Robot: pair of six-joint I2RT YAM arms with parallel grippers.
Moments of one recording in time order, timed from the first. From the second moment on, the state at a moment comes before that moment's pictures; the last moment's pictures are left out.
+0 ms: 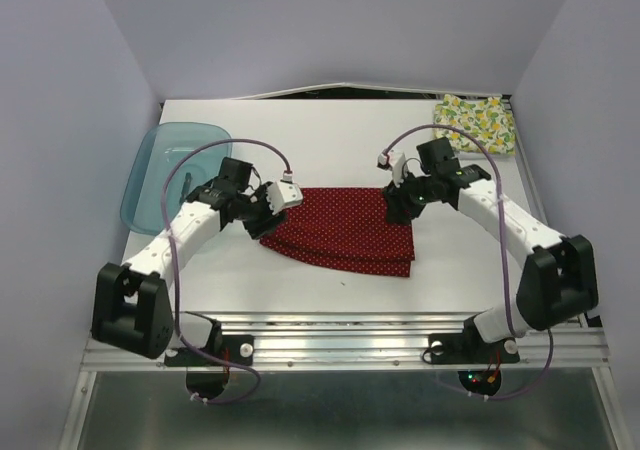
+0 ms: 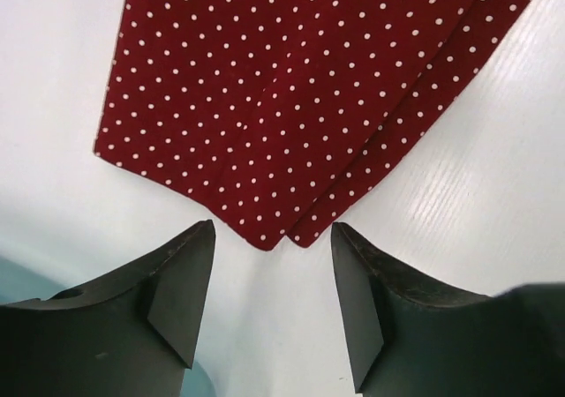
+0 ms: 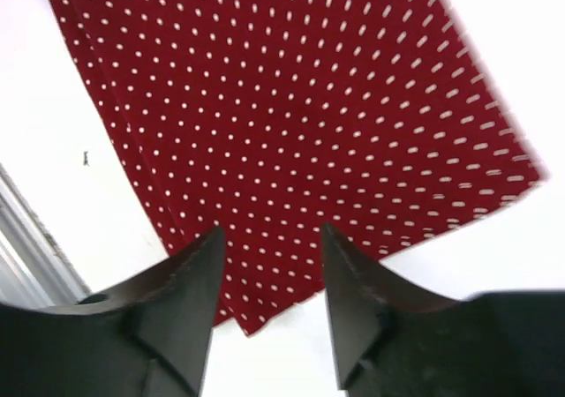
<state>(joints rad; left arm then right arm) -0.32 1.24 0.90 -0.61 0.42 0.84 0.34 1.38 1.10 -0.64 -0.50 -0.46</state>
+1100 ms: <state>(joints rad) -0.49 1.38 0.94 -0.42 0.24 0.49 0.30 2.00 1.65 -0.56 -0.17 -0.19</state>
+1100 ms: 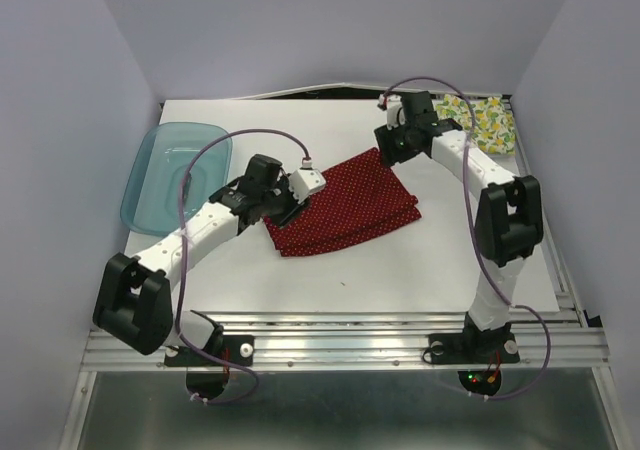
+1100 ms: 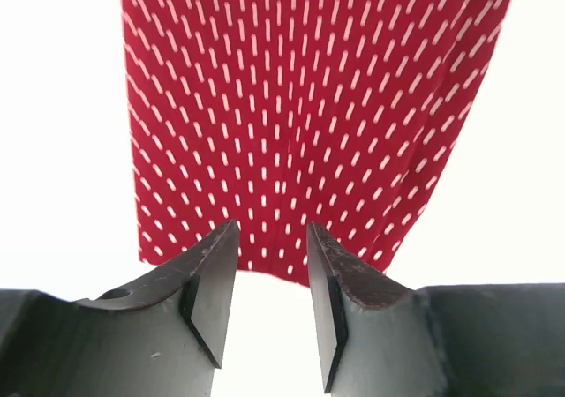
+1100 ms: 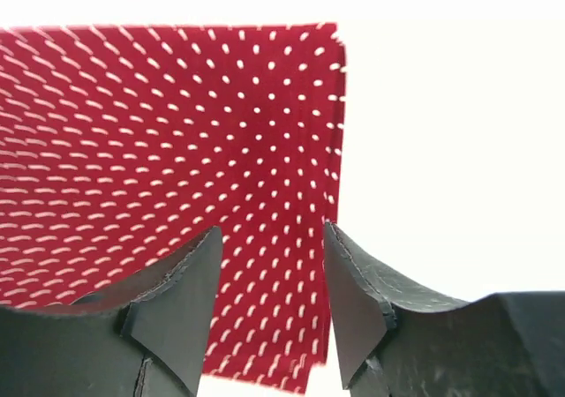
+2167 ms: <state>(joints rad) -0.77 1.62 0.90 -0.37 0.07 0.43 0.27 2.00 1.40 -0.42 -0.19 0.14</state>
